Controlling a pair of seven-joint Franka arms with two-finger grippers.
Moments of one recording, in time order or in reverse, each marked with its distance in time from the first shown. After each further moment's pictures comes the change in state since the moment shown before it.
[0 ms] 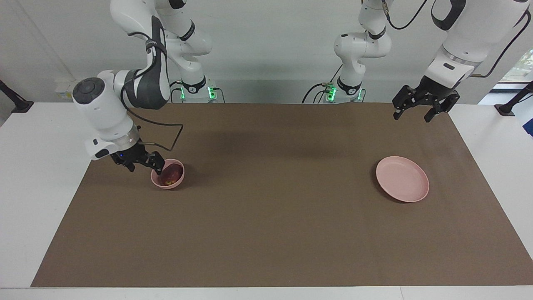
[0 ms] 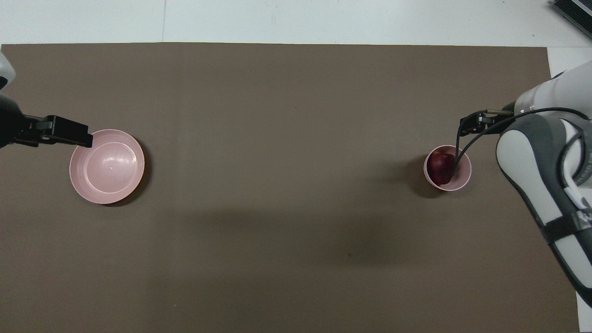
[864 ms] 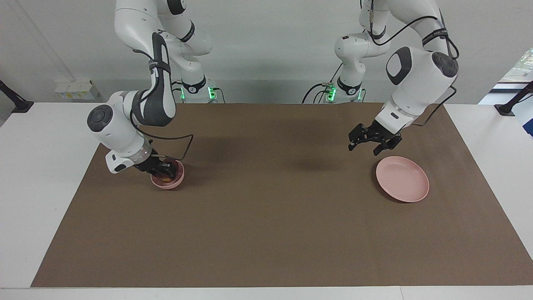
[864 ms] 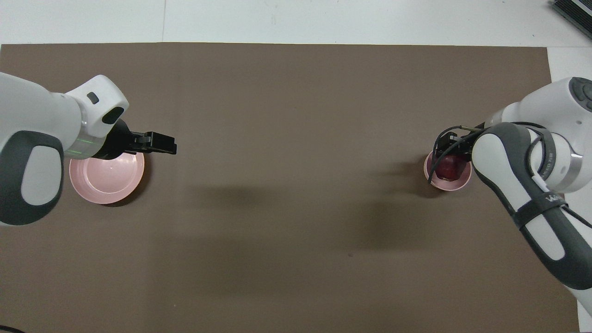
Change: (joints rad) left arm 0.231 0.027 -0.317 -0.319 -0.164 0.386 -0.006; right arm -0.008 0.111 -0.001 -0.119 0.159 0.080 -0.001
